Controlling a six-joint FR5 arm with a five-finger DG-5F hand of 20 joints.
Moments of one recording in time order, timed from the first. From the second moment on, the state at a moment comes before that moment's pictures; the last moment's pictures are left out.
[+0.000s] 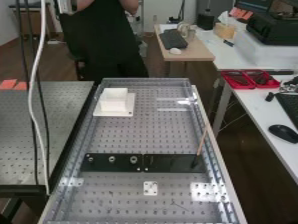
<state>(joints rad) 1.55 -1.57 -1.57 -3.15 -1.59 -0.70</state>
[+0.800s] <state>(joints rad) 1.56 -1.57 -1.56 -3.15 -1.58 -0.71</state>
